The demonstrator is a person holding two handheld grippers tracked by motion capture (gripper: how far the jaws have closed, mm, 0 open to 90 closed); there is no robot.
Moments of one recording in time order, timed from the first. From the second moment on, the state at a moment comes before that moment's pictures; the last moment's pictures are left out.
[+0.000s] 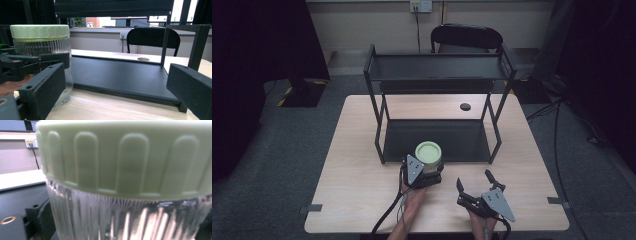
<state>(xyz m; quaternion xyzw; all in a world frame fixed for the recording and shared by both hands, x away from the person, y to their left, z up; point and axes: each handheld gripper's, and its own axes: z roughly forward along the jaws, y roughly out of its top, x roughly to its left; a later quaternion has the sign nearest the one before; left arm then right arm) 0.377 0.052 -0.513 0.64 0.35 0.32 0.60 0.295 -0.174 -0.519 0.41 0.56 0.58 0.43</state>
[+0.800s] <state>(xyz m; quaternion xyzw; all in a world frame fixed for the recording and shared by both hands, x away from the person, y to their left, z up) 0.376 0.050 -0.514 0.64 0.35 0.34 0.59 0.295 -0.174 -0.519 0.41 0.56 0.58 0.43</state>
